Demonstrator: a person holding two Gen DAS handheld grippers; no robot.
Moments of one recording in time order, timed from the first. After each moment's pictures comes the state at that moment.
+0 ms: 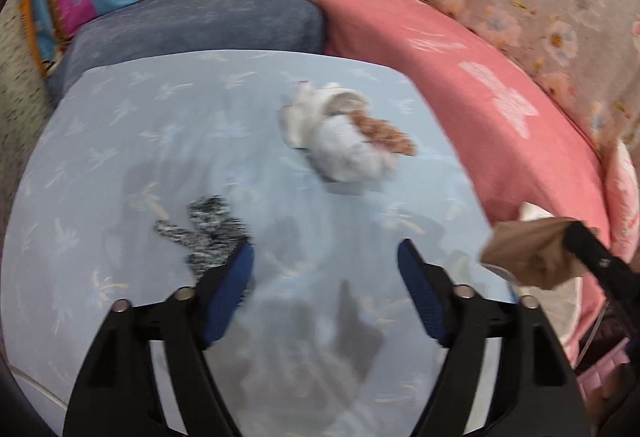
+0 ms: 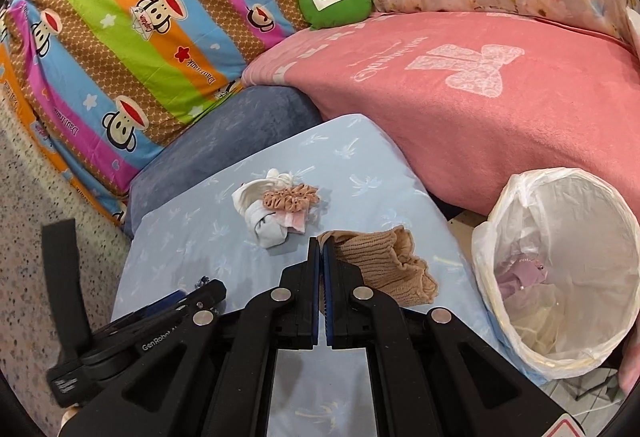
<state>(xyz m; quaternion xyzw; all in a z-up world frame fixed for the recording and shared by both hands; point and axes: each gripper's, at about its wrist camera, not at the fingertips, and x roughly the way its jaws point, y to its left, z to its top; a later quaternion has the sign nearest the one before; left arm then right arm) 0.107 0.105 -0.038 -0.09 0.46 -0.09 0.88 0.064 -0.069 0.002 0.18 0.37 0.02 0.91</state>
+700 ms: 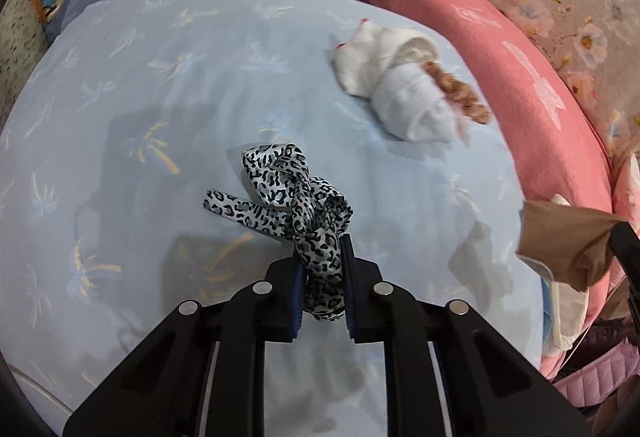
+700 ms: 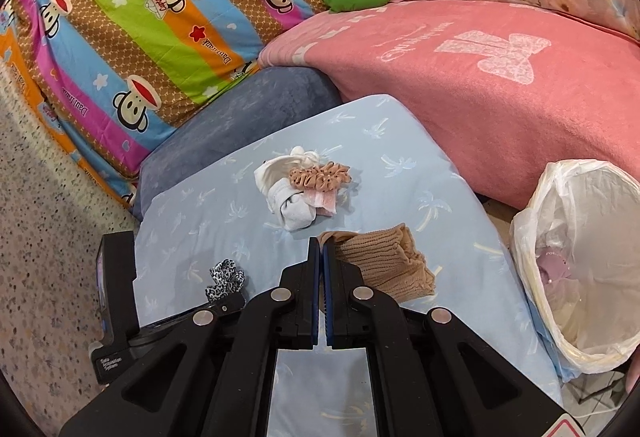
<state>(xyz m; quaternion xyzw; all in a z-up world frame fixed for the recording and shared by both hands) 0.122 0.128 -0.077 -0.12 0.53 -0.10 0.84 0.072 -0.044 -0.007 0.17 0.38 0.04 0.91</state>
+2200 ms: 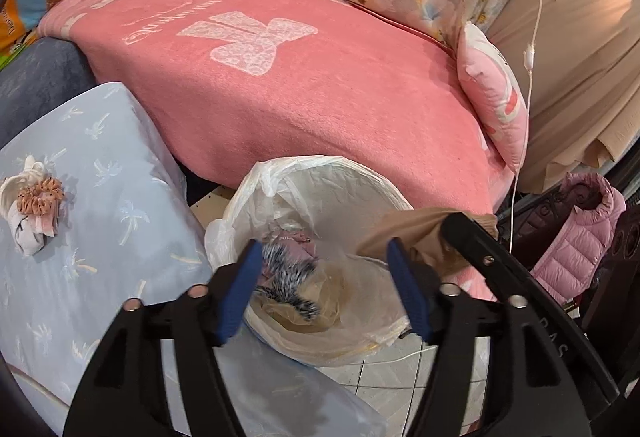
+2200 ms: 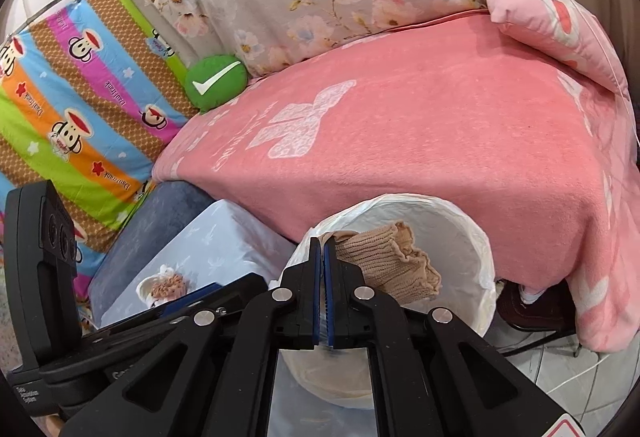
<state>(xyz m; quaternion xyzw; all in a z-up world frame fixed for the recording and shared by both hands) 0.075 -0.151 0.015 0.00 0.46 -0.37 0.81 -0.032 -0.278 0.011 0.28 0.28 -0.15 0.90</state>
